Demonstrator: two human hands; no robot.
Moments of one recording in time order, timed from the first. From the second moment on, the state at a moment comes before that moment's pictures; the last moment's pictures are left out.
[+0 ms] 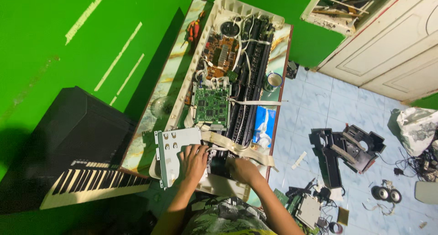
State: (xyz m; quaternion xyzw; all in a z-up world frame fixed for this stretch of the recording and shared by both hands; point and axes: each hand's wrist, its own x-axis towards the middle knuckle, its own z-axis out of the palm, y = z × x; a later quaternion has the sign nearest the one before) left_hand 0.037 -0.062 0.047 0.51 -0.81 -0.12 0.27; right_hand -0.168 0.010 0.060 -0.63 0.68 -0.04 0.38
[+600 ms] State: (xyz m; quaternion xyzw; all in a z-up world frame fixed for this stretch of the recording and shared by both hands) left_hand 0.036 -0.064 0.054 0.51 -0.82 -0.13 0.23; right_hand -0.173 0.003 0.072 -0.62 0.68 -0.05 0.37
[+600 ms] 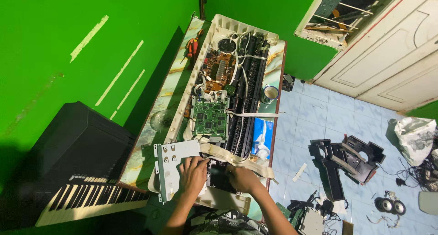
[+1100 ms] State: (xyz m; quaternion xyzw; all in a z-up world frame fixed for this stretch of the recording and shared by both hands) left_hand 0.038 -0.063 0.054 0.52 -0.82 -0.15 0.19; right_hand -0.173 -0.009 0.072 -0.62 0.72 0.00 0.31
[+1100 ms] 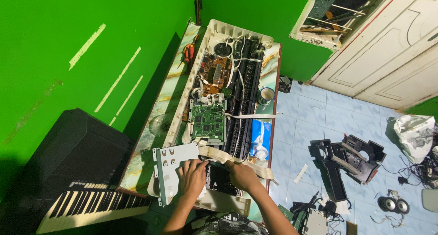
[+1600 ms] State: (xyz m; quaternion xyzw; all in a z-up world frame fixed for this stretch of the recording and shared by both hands) left_hand 0.026 -0.077 0.045 0.50 -0.83 -0.14 0.19; right_hand -0.166 -0.033 0.098 -0.64 0.71 0.03 0.28
